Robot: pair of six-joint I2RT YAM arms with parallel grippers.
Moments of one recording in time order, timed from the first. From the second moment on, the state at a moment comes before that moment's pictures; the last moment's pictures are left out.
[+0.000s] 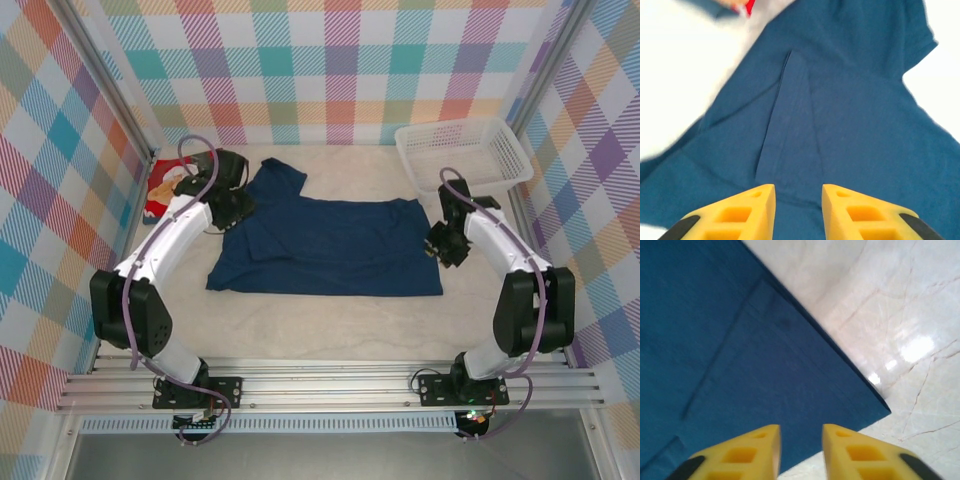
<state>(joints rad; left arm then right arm) -0.28 1.58 1.42 -0.93 -0.13 -0.86 0.13 1.54 1.12 -0.99 -0.03 0.86</state>
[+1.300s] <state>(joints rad) -0.24 1.84 1.21 -0.73 0.05 -0.97 0.18 1.60 0.96 -0.80 -0.21 0.85</state>
